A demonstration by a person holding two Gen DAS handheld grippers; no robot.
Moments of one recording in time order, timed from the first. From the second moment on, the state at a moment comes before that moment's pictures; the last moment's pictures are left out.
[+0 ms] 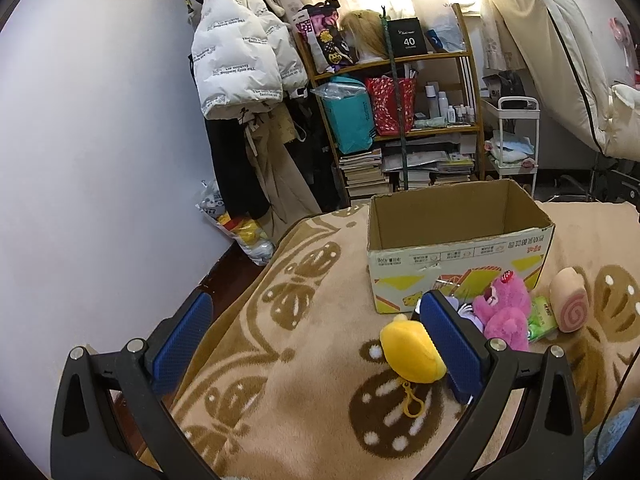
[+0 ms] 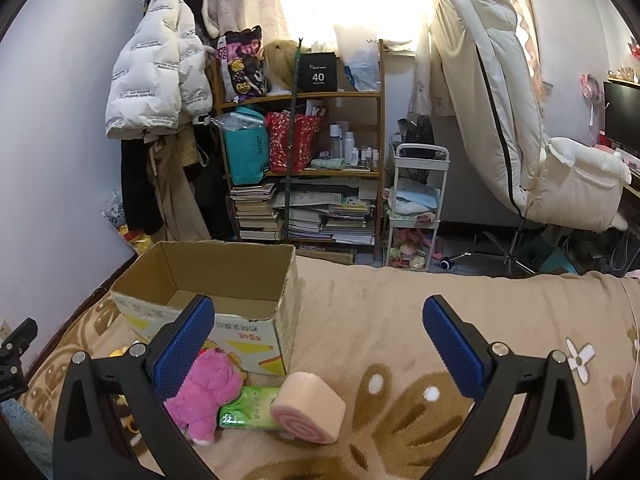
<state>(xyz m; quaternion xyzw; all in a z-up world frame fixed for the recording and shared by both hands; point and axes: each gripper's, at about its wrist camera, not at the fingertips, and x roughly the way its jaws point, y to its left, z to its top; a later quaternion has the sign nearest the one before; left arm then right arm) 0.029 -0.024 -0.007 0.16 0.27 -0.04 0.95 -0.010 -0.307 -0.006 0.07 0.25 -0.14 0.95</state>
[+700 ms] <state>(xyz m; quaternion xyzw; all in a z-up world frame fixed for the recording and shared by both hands) 0.081 -0.062 -0.015 0.17 0.30 -0.05 0.94 0.030 -0.318 -0.035 0.09 0.31 -0.11 0.94</state>
